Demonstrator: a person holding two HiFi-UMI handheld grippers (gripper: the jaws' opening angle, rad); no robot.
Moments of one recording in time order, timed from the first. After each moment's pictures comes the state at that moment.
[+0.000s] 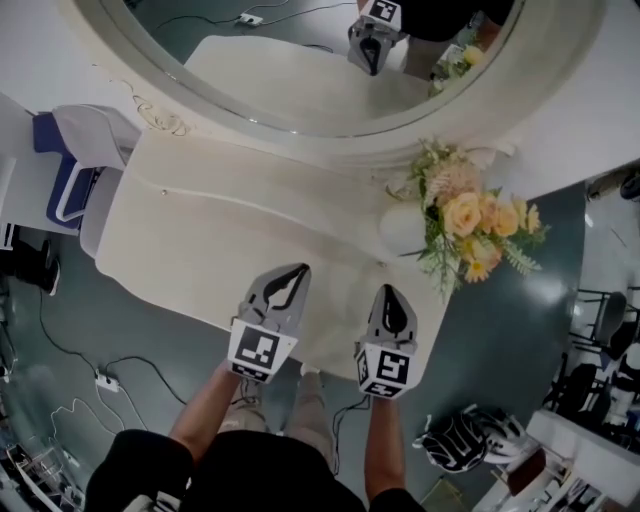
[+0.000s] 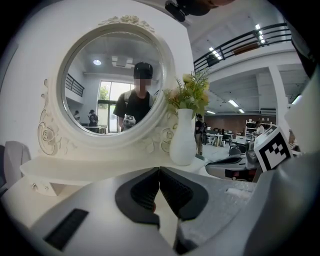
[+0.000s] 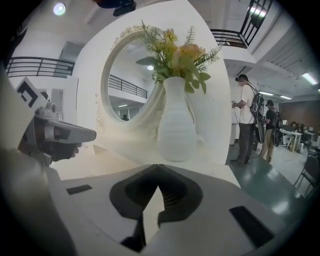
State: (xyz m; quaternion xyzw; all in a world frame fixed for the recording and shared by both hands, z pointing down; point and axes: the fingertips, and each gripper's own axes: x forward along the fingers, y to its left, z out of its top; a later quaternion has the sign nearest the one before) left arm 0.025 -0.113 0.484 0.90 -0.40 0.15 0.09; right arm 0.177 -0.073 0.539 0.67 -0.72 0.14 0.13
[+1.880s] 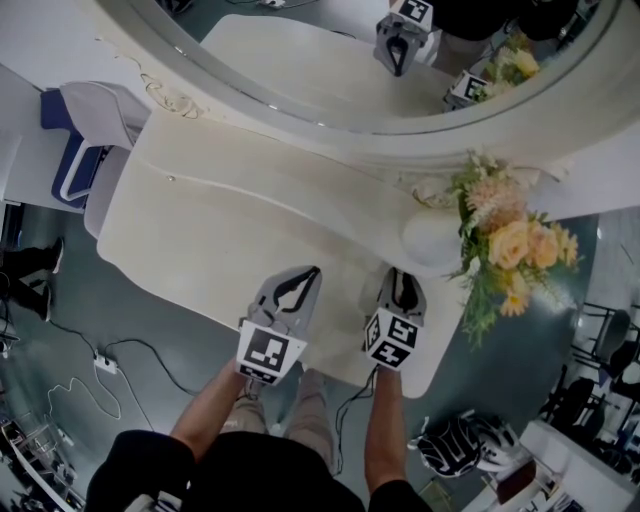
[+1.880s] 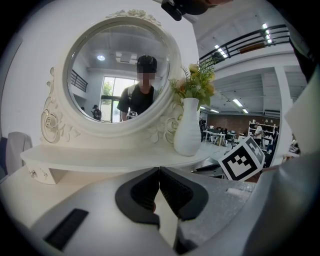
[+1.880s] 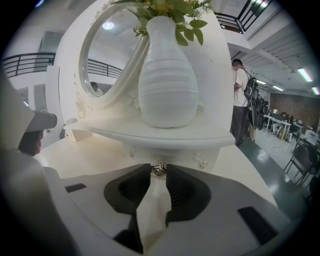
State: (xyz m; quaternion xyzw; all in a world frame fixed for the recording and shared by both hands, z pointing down) left arm 0.016 -0.113 0.525 0.89 -0.41 0.16 0.14; right arm 0.194 -0.118 0.626 0.70 -0.66 0.22 0.18
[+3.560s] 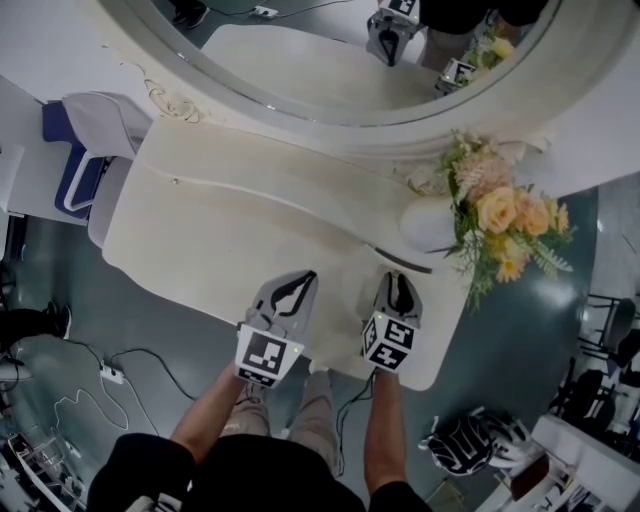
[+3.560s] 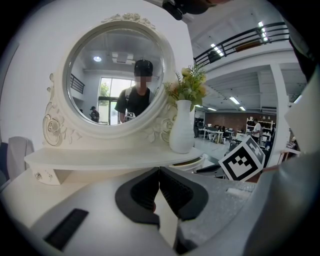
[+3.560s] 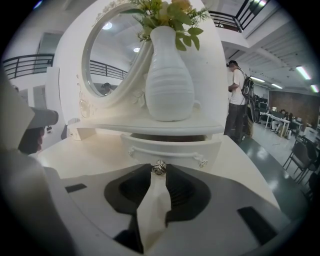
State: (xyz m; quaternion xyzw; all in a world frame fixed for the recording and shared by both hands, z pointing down) left arm 0.007 -0.092 0.514 0.90 -0.40 0.17 0.11; right arm 0.182 -0.088 0.629 0.70 -0.65 0.24 0.18
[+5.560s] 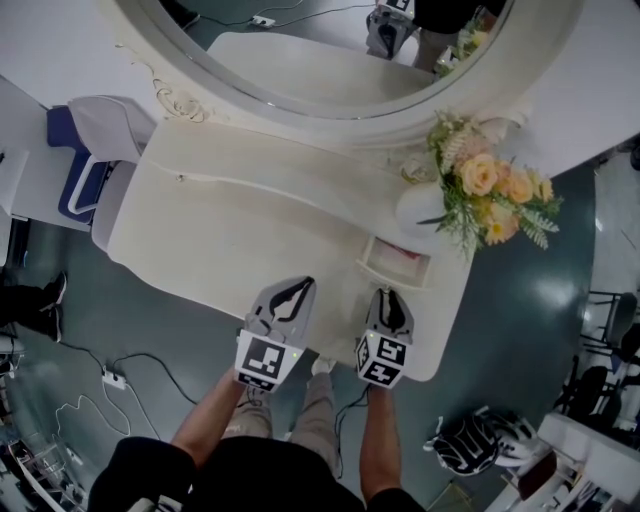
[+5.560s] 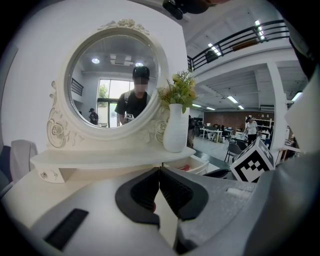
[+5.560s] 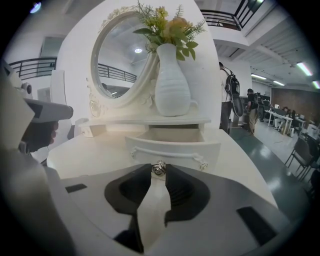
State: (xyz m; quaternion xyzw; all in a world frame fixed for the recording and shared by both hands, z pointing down) left arm 0.004 -0.054 0.503 0.90 -0.40 0.17 0.10; right arm 0.164 -0.026 0.622 0.68 -0.67 0.24 0.17
